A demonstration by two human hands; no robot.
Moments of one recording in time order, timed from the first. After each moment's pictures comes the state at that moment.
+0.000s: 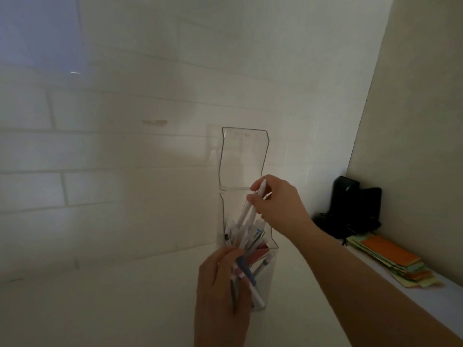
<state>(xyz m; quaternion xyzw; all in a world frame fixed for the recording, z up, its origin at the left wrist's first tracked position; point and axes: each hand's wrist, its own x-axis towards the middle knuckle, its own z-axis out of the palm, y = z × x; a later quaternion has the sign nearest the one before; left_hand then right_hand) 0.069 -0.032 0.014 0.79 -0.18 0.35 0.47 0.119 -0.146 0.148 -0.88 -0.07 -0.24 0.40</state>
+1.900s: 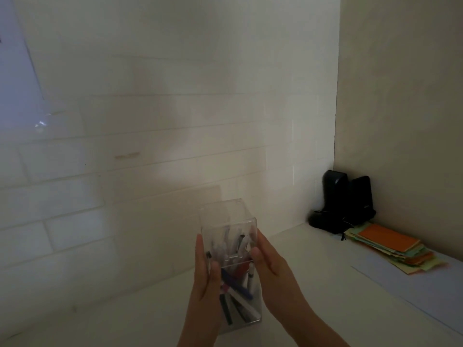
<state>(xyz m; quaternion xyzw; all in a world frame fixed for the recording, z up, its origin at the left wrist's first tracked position) 0.095 -0.040 0.044 0.60 -0.16 0.09 0.78 0.088 -0.163 0.044 -0.72 -0.14 -0.18 0.66</state>
